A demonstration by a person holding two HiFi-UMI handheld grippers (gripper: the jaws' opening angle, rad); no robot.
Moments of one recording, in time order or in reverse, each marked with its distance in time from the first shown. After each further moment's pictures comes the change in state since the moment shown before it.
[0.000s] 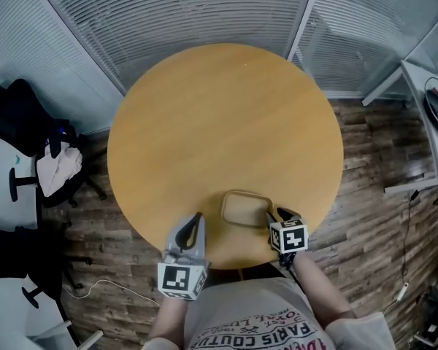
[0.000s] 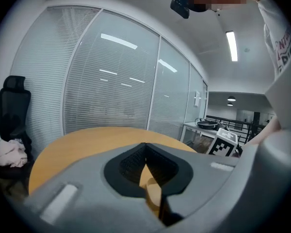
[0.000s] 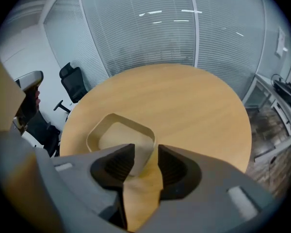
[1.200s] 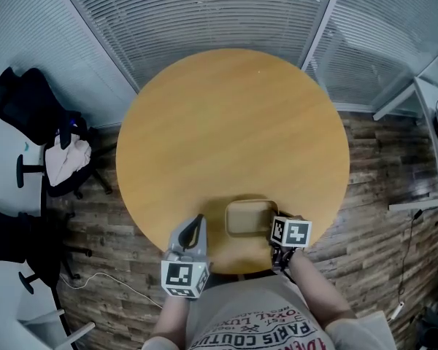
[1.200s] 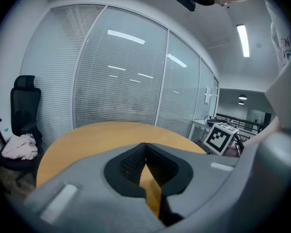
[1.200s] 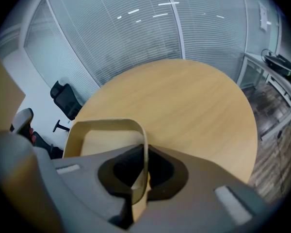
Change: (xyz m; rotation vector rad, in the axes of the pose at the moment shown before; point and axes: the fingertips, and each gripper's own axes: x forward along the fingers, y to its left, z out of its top) left arm 0.006 0.007 -0.017 -0.036 0.066 0.109; right arm 0.011 -0.006 0.027 0.218 0.003 0.029
